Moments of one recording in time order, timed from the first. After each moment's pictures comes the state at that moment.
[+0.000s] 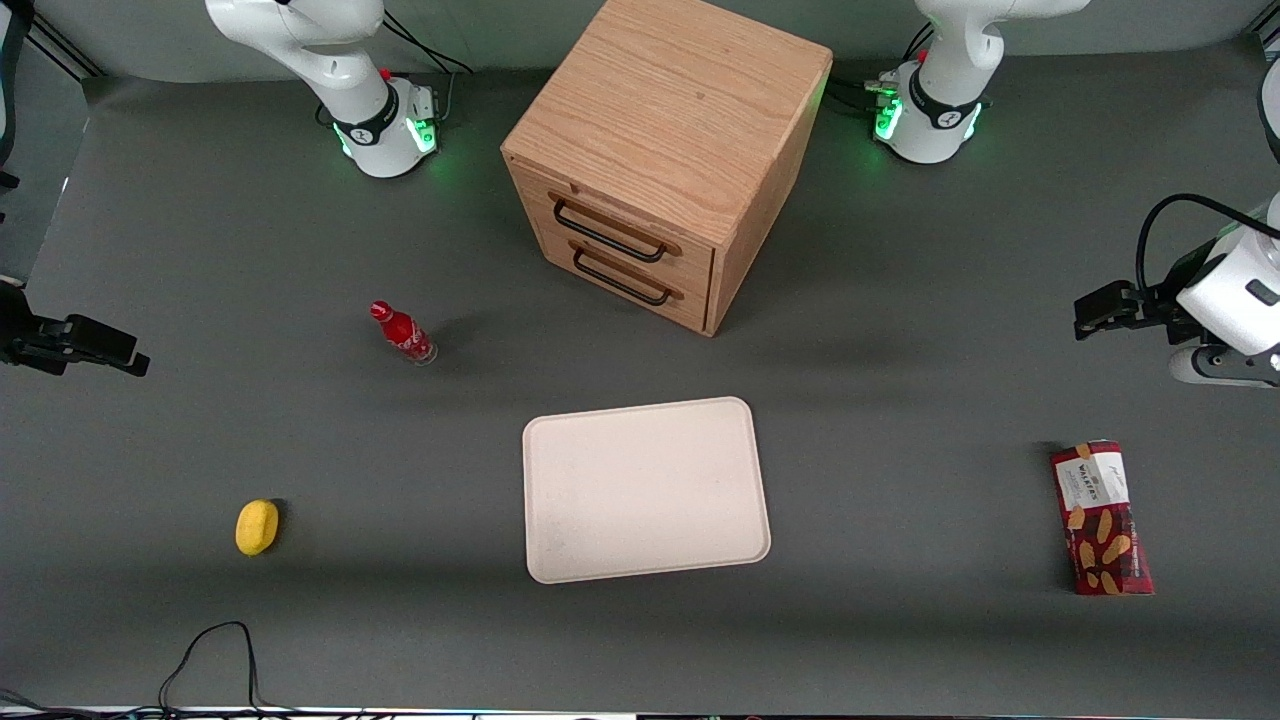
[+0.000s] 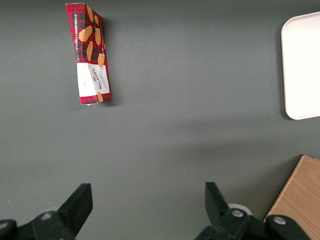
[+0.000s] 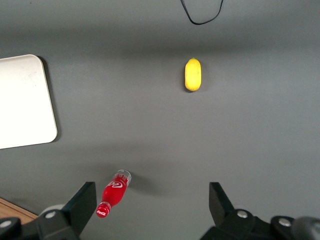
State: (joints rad) arm -0.02 0.12 -0.02 -1.54 0.02 1.61 0.03
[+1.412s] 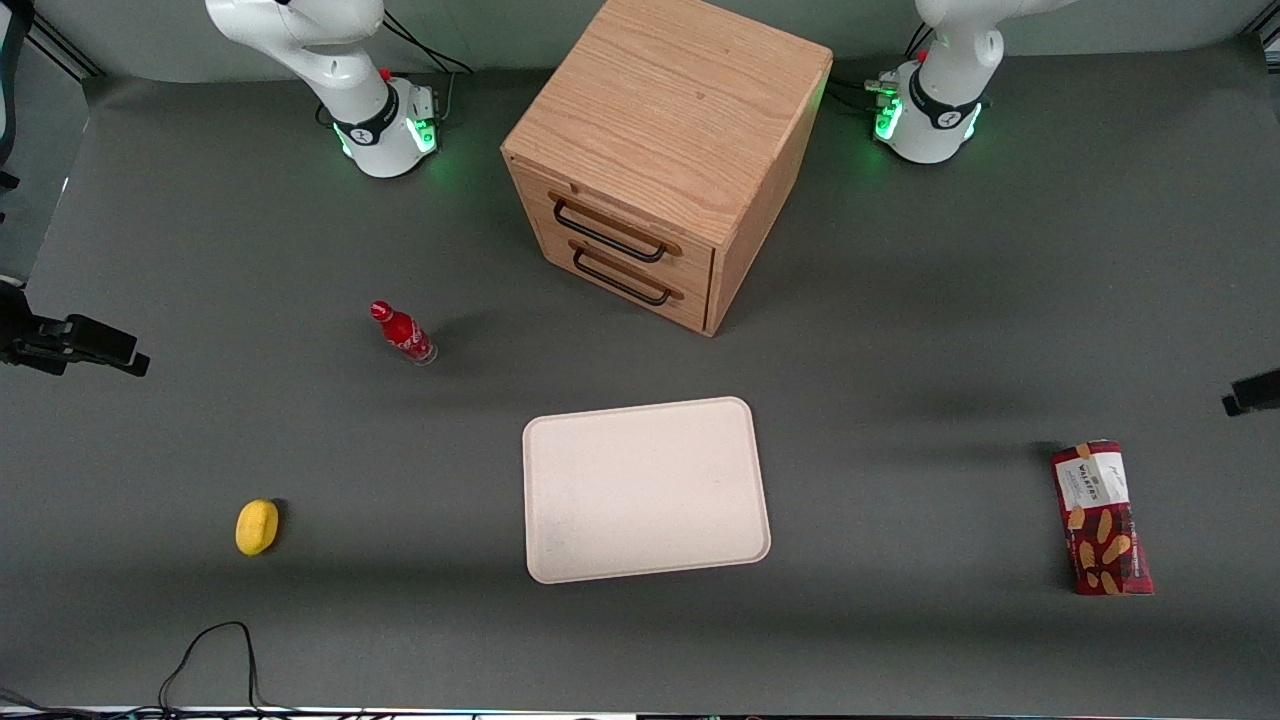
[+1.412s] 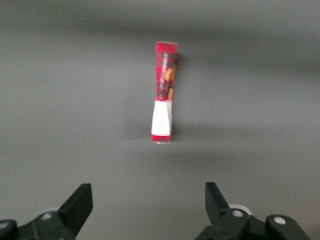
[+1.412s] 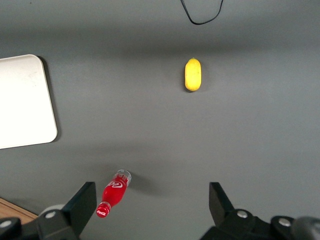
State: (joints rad) arm 0.21 0.45 0.00 -1.17 0.02 1.63 0.15
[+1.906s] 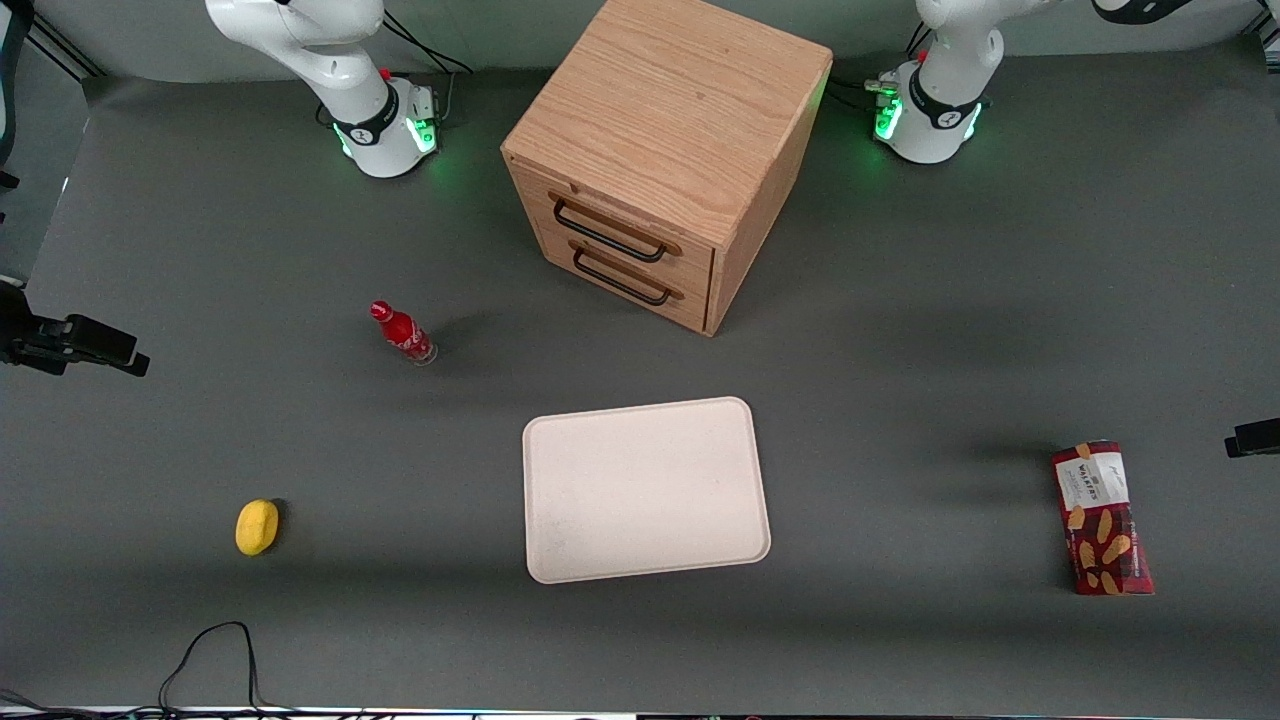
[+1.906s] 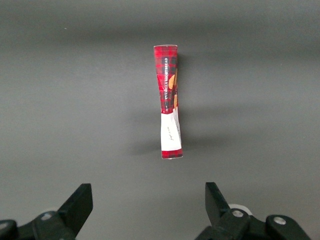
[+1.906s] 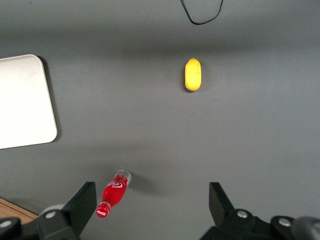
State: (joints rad) arm 0.23 0.58 -0.01 -1.08 0.02 1.62 0.30
